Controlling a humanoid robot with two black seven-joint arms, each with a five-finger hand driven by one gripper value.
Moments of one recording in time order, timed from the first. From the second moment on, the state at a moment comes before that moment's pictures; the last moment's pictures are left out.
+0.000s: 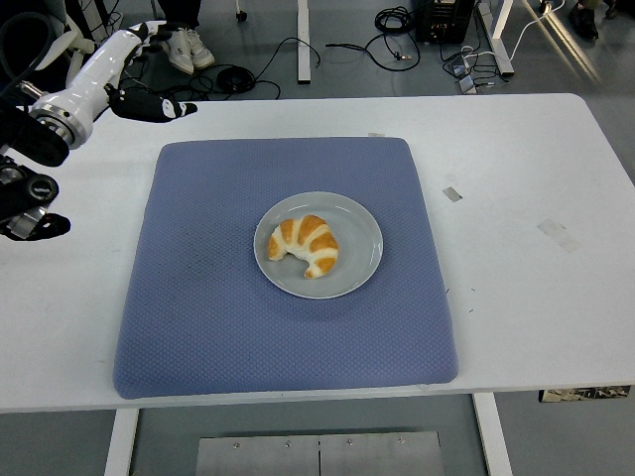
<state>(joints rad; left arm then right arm) -1.13 0.74 -0.21 -1.41 0.76 0.54 0.10 -0.08 0.00 0.05 0.15 -0.11 -0.06 0.21</state>
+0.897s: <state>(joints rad) -0.85 0.67 -0.56 -1.20 0.52 0.52 -0.20 -0.08 0.00 0.06 0.16 -0.11 -0.06 0.21</state>
